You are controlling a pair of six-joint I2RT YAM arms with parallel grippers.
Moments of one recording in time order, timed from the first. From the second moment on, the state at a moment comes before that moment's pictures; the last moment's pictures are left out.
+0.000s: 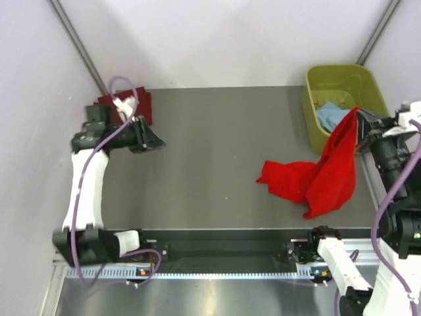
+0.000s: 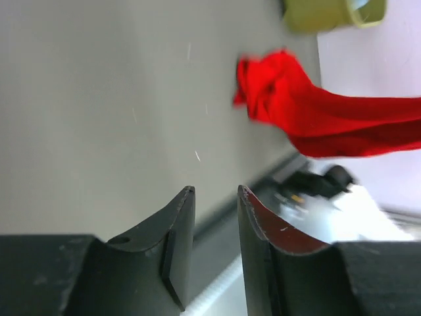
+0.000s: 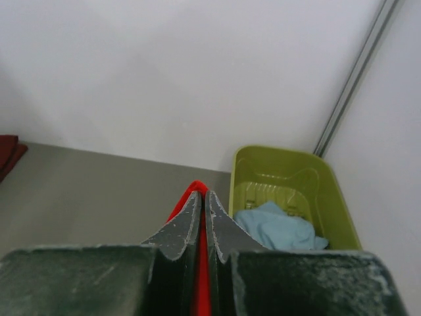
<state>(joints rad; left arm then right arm) 0.12 1.19 1.37 -0.93 0.86 -0.20 -0.06 0.69 1.52 -0.63 -0.17 -0.08</state>
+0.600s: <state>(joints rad) 0.21 1.43 1.61 -0.79 0.92 -0.39 0.26 1.69 2.19 -0.73 -0.49 0.05</state>
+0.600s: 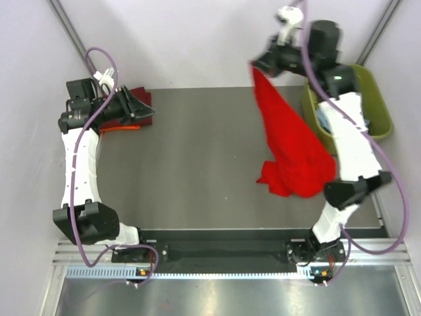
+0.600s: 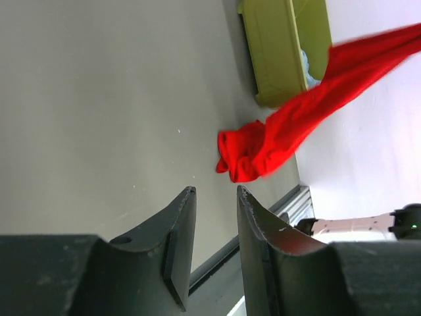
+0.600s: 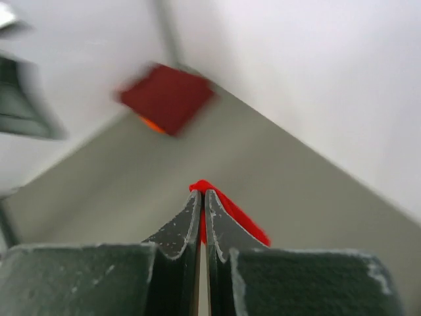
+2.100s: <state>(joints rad) -0.38 1.38 1.29 -1.11 0.41 0.14 0.10 1.66 1.56 -0.48 -0.44 -0.11</state>
